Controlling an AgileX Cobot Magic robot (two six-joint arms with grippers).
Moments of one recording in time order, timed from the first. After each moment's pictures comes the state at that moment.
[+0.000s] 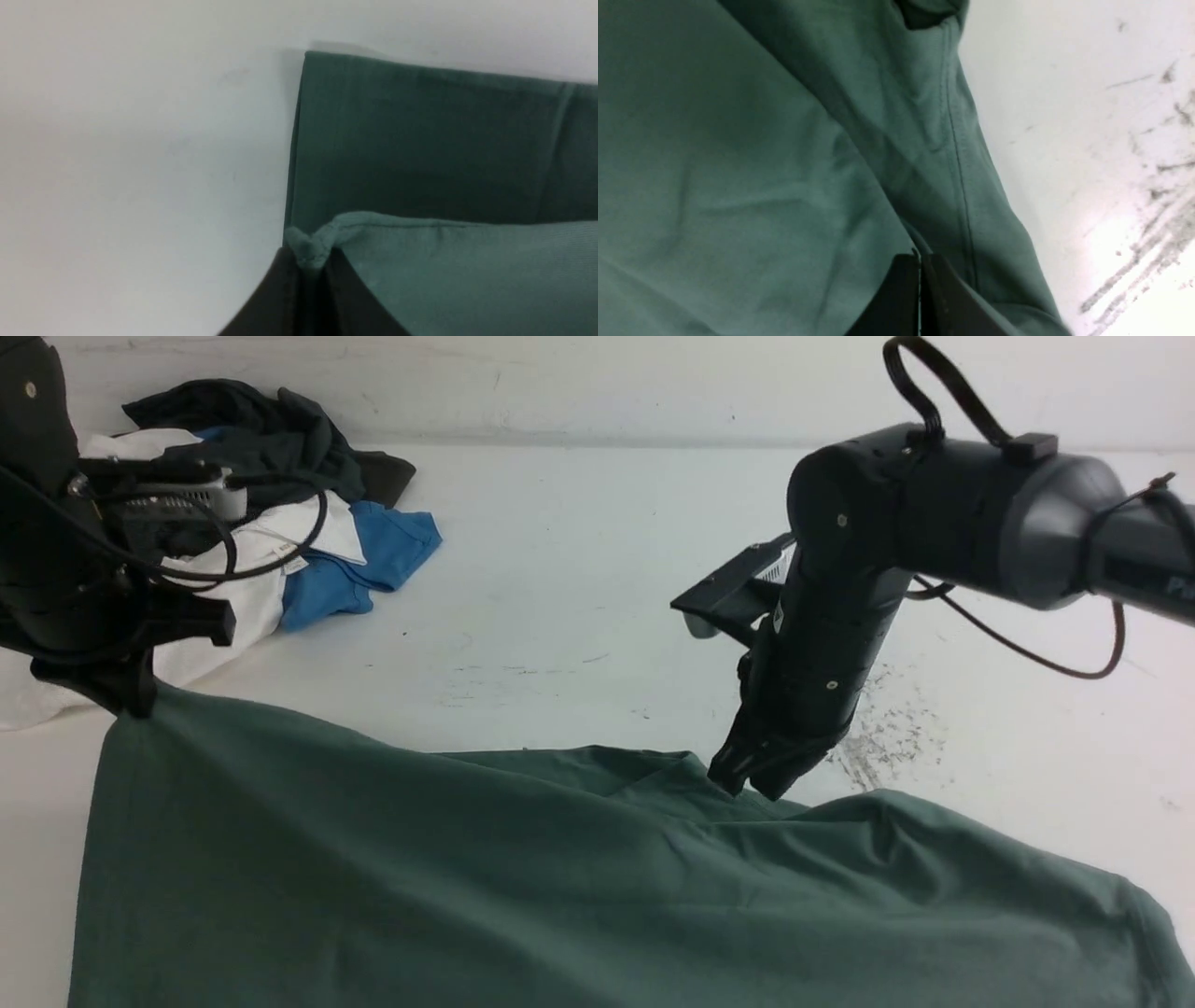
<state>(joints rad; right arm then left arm) 0.52 1.97 -1.59 0.05 1.22 -0.32 0.00 1.69 -1.44 0.08 1.18 -0.15</state>
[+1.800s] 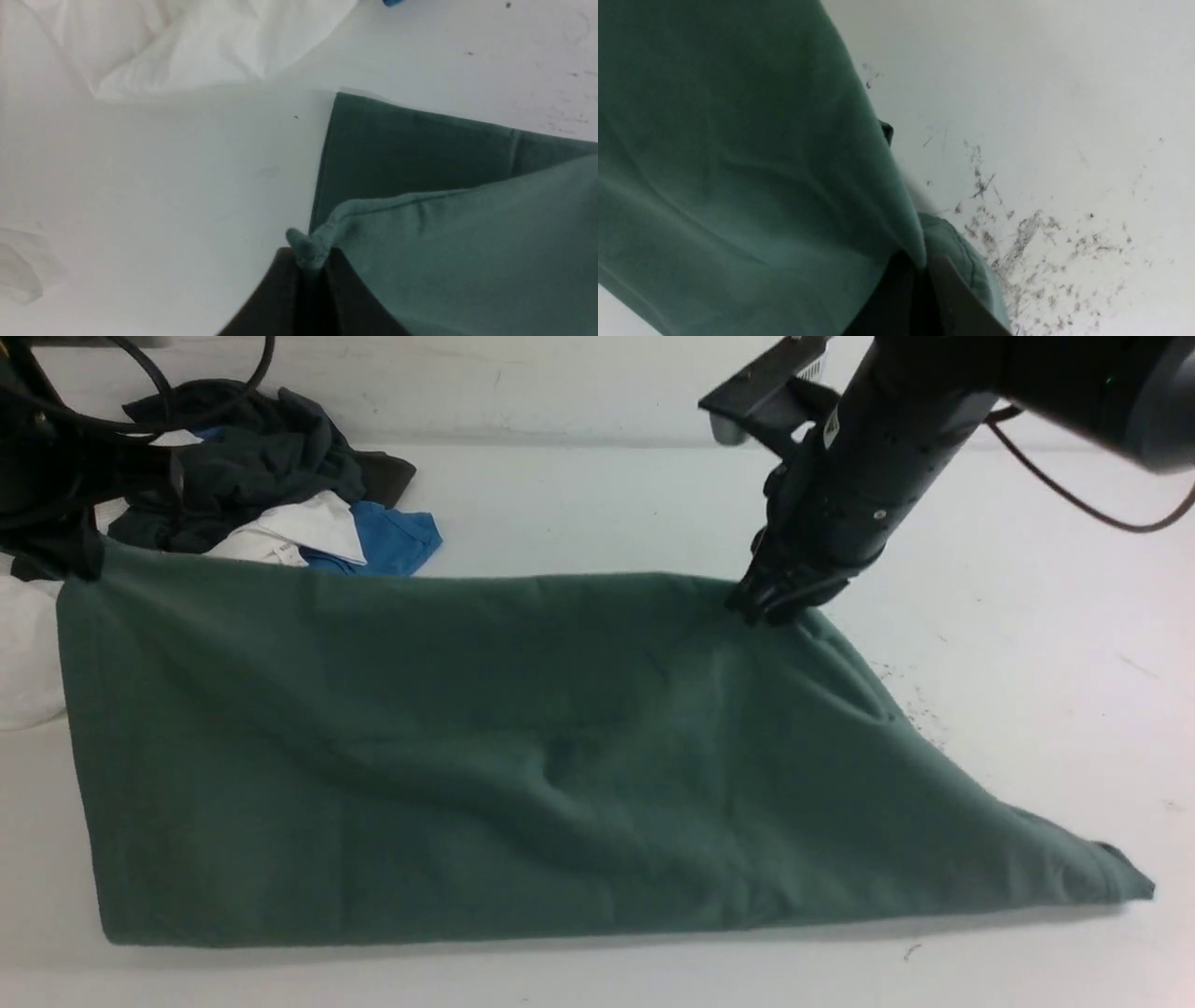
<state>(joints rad) 0.45 1.94 -1.87 0.04 1.25 -0.37 0.00 1.63 -1.61 0.14 1.21 -0.21</state>
